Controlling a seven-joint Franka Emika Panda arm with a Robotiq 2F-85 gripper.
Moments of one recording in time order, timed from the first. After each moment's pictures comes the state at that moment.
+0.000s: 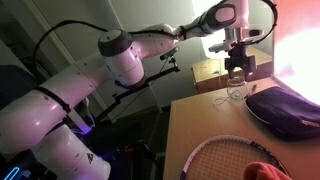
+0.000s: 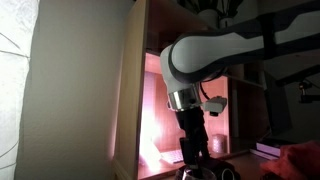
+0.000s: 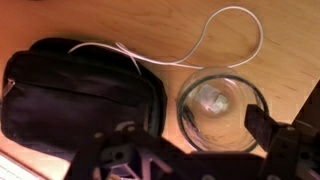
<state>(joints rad) -2.60 -1.44 1.91 -0.60 1.01 1.45 -0.13</state>
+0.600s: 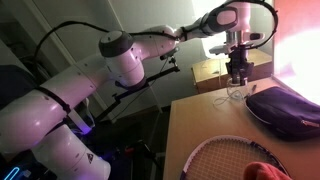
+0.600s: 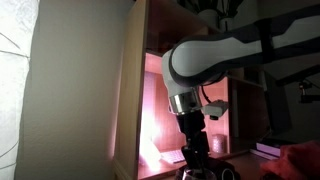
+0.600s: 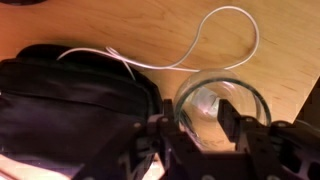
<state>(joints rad) -2.60 -1.45 1.91 -0.61 1.04 1.45 -0.11</state>
